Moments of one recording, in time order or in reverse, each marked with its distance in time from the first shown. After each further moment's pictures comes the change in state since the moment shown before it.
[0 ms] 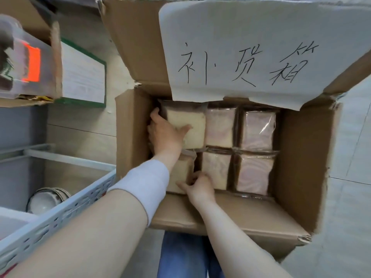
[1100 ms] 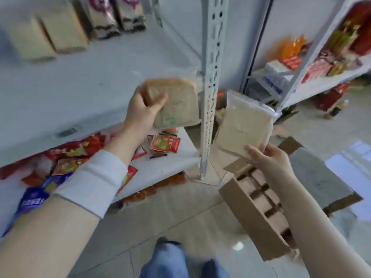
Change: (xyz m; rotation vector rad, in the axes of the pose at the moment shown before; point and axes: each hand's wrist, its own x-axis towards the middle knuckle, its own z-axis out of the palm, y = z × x) left_hand -0.544 -0.208 -0.462 -0.979 0.897 0.304; right_hand -0.527 -0.012 -0.022 -0.093 -0.273 -1.034
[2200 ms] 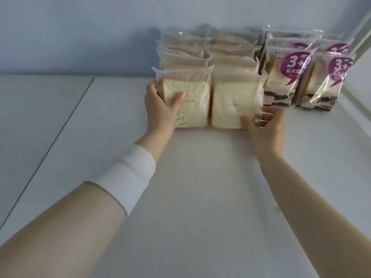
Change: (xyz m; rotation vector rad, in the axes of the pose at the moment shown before) left_hand 0.300 -0.096 -0.322 0.153 0.589 -0.069; right_hand 0.219 -0.172 0.522 -0.316 0.009 -0.531
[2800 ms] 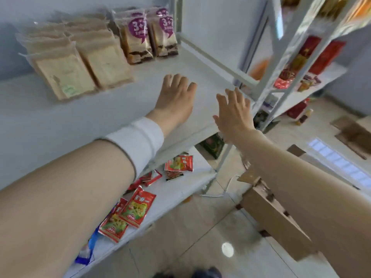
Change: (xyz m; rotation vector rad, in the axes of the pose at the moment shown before) left_hand -0.256 0.108 0.069 0.961 -0.715 1.161; right_hand -0.187 0.025 -0.241 -1.142 -0.035 -0.025
